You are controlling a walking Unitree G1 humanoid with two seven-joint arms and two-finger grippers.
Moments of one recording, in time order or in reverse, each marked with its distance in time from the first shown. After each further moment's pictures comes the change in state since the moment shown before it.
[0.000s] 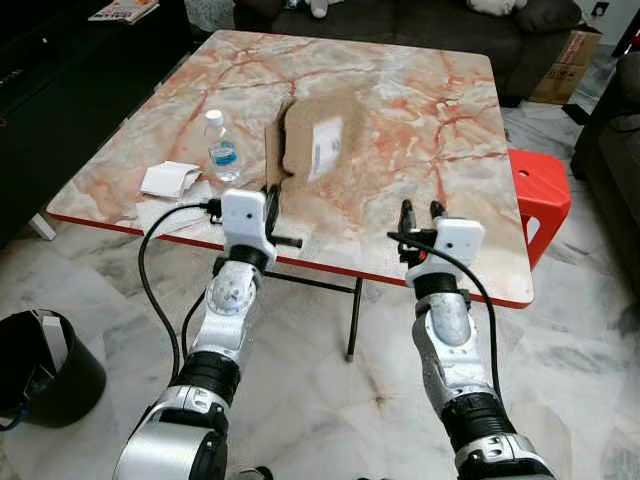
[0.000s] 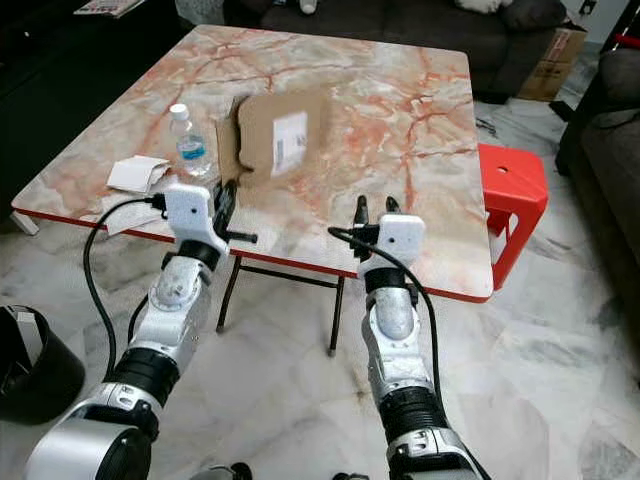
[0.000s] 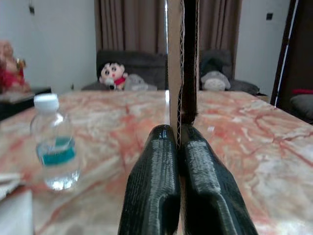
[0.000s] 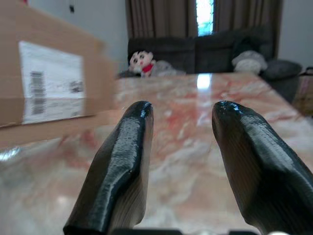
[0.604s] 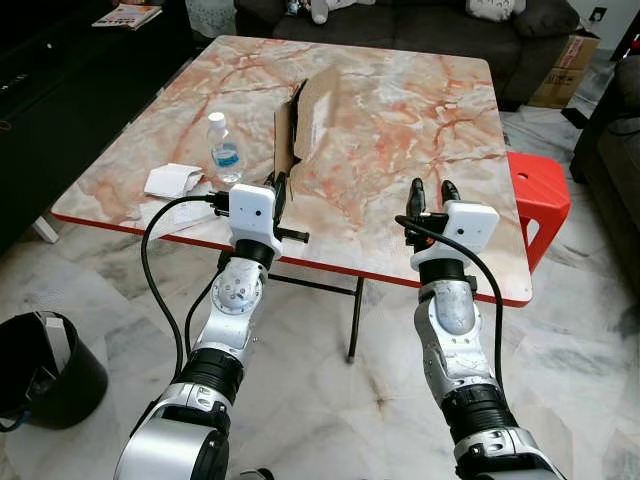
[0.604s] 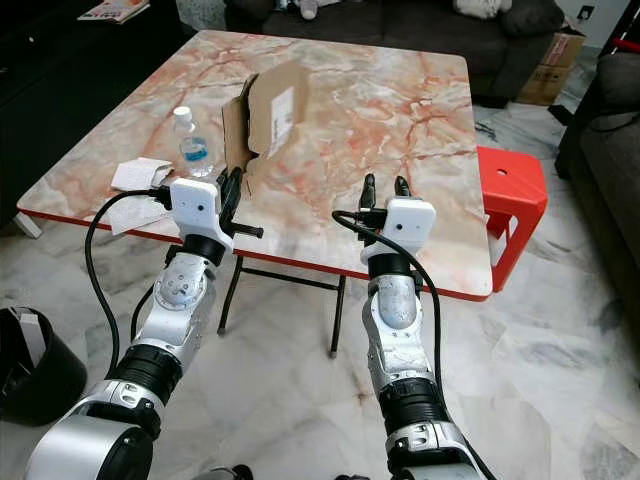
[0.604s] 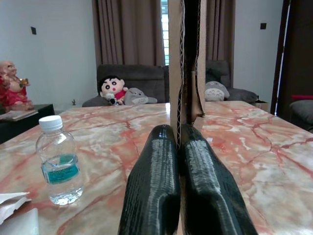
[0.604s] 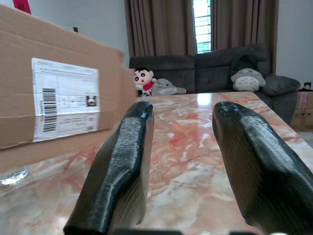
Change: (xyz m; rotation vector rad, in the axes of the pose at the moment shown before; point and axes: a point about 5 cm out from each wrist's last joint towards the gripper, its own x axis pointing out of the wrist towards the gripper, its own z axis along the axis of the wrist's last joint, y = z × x) left arm 0.000 -0.003 0.003 0.014 -0.034 -0.010; right arm 0.005 0.004 0.010 0.010 -0.045 -0.005
